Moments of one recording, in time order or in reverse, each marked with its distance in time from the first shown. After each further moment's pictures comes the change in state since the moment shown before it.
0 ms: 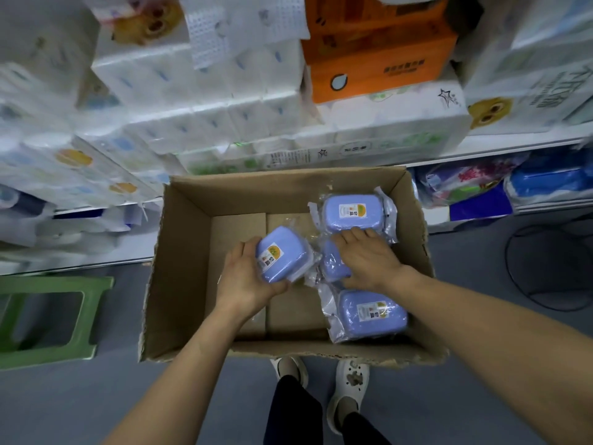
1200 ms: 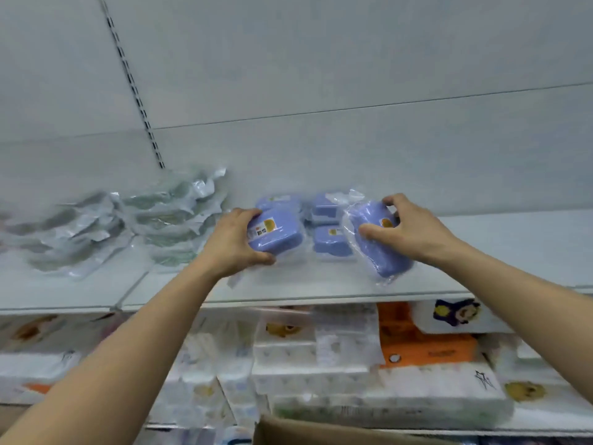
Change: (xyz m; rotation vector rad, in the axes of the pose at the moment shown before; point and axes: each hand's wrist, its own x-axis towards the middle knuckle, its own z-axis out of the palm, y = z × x) left_hand 0.076 0.173 -0.477 0.149 0.566 0.396; right_hand -0.013 0.035 -0.521 0.670 0.759 0.269
